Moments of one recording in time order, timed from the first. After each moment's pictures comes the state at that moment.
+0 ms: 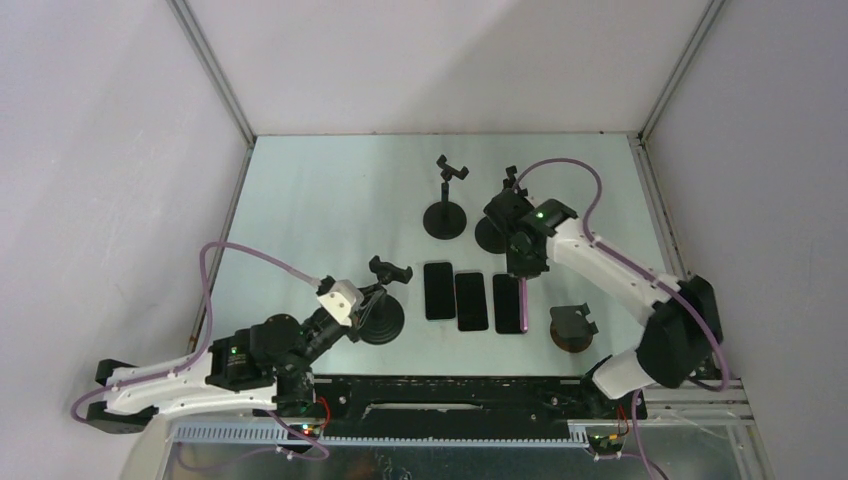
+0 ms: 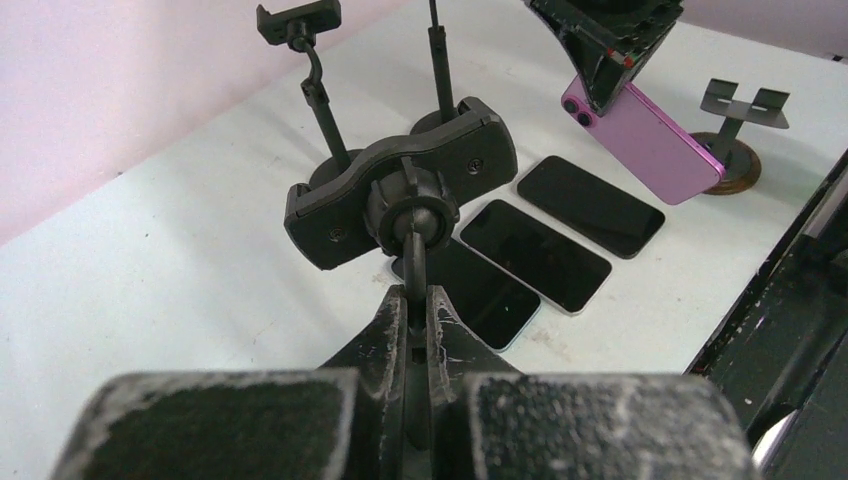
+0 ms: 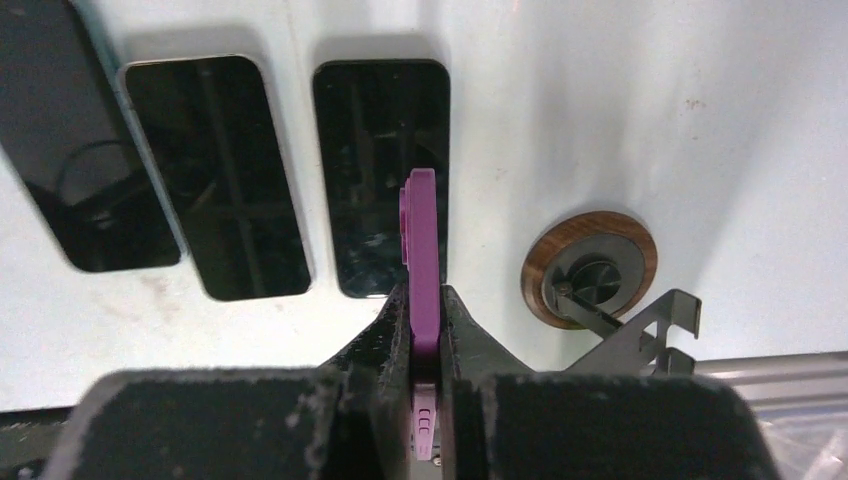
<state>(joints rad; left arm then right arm) -1.39 0.35 0.55 -0.26 -0.64 0.09 0.67 1.45 1.23 -1.08 0.29 0.65</state>
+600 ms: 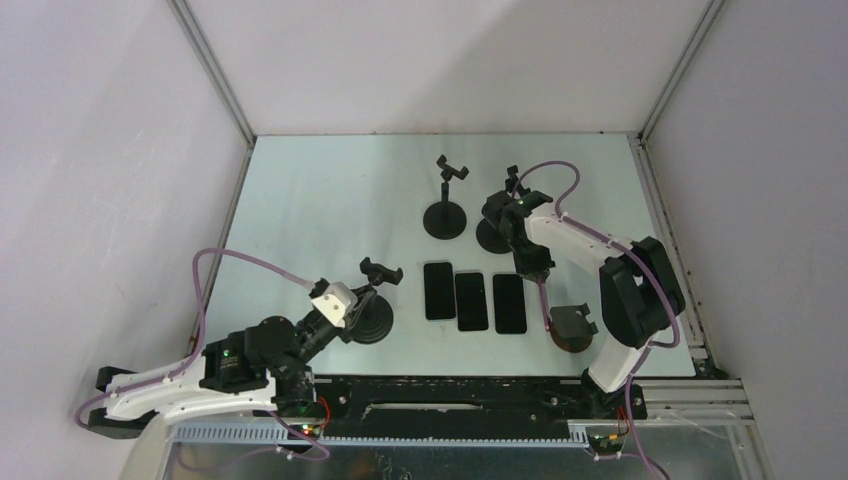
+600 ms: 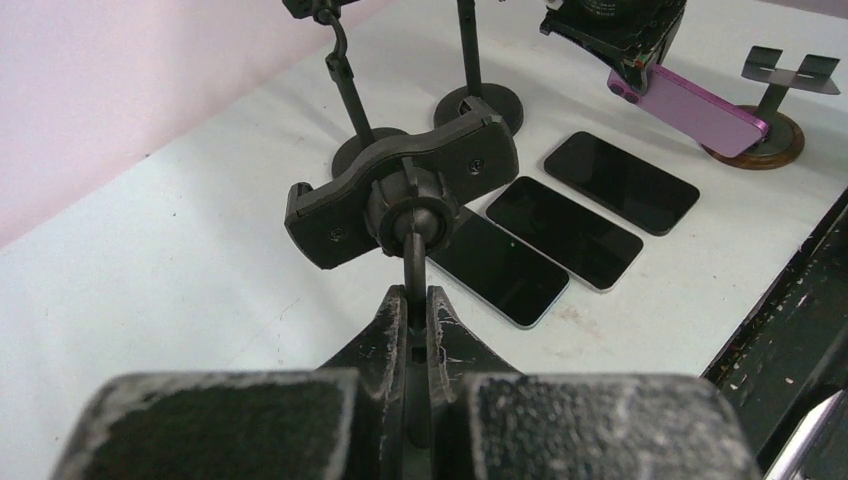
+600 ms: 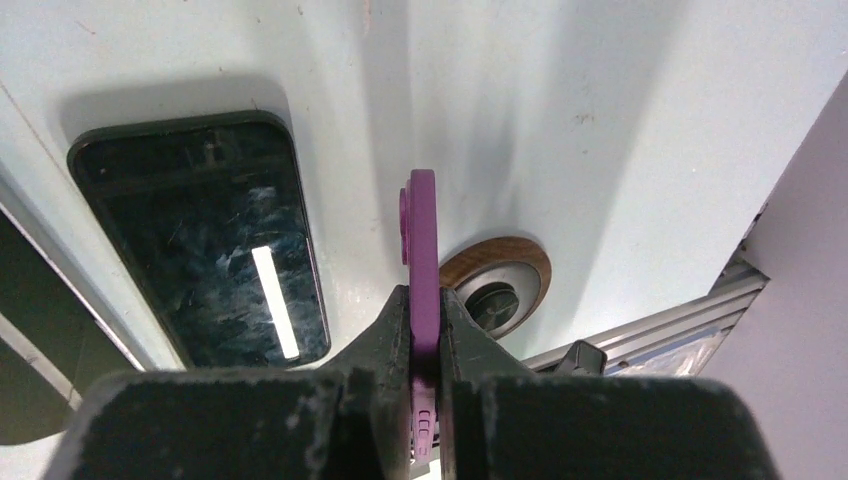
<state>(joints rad) -1.37 0.27 0.53 -0.35 -0.64 0.12 0.56 1.72 1.26 -1.15 0.41 0.54</state>
